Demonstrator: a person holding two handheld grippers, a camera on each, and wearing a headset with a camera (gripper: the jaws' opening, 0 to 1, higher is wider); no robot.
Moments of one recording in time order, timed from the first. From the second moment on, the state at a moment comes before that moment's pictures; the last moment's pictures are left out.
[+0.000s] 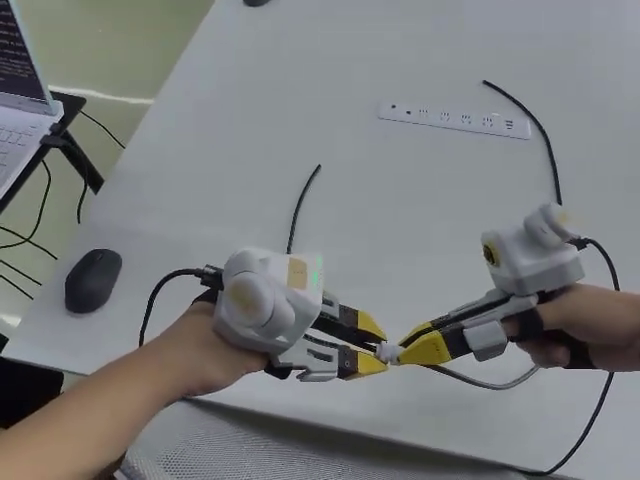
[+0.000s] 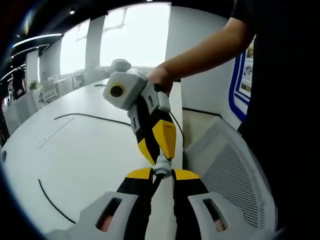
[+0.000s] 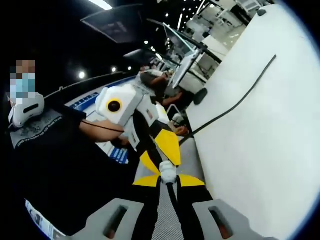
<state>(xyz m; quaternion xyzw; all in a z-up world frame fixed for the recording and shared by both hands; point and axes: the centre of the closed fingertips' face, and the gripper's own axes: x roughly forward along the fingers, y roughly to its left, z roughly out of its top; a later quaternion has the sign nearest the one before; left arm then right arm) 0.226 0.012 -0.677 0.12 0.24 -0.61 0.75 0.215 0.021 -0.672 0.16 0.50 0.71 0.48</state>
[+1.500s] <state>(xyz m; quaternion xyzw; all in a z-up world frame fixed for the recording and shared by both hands) 0.218 0.033 -0.674 -0.01 0.30 -0.64 0.70 0.210 0.041 -0.673 -0.43 0.14 0.57 0.69</state>
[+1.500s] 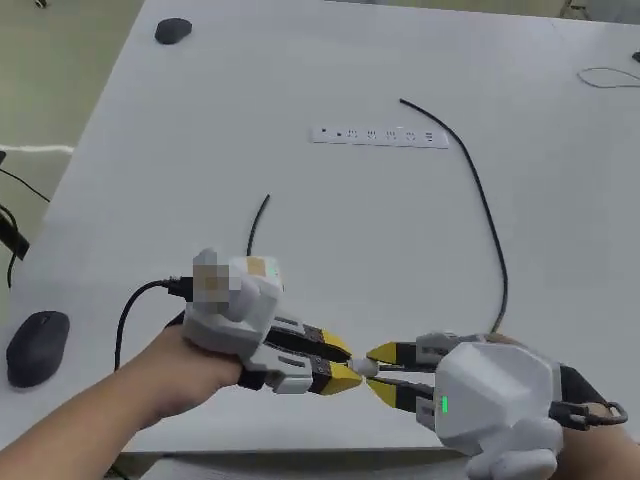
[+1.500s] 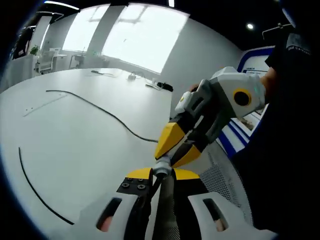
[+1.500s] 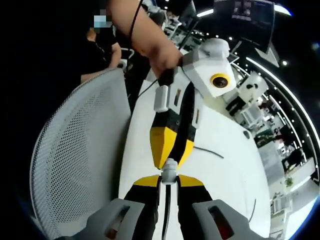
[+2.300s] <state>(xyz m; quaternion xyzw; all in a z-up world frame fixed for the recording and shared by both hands) 0.205 0.036 -0.672 0.05 0.24 -0.66 0.71 0.214 0.037 -0.648 0.08 0.44 0.64 0.63</state>
